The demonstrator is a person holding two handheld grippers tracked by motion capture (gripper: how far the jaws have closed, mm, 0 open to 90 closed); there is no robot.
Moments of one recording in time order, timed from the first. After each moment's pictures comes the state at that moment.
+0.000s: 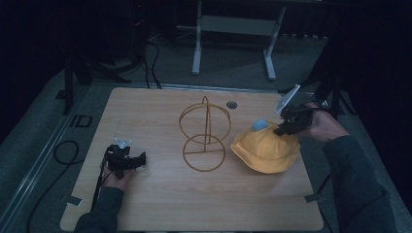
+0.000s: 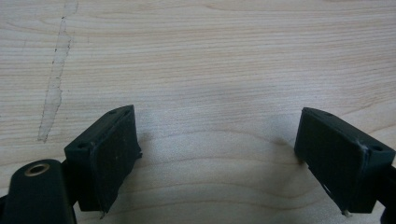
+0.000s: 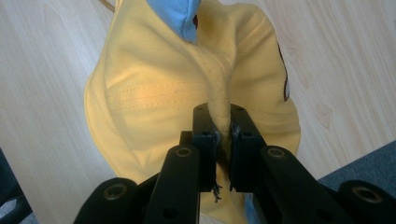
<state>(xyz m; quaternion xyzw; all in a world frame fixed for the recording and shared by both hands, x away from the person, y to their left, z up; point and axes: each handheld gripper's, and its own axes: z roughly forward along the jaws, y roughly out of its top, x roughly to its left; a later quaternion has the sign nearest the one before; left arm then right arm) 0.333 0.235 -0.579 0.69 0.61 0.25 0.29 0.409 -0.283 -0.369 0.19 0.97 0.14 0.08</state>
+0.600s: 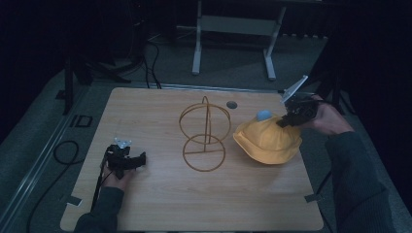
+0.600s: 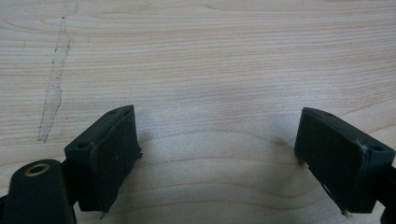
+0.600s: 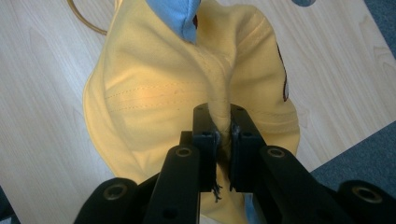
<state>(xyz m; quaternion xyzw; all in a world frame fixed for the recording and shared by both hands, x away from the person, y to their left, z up) 0.333 0.235 -0.579 0.69 0.61 0.25 0.29 0.426 -0.295 -0.356 0.22 0.96 0.16 0.09</state>
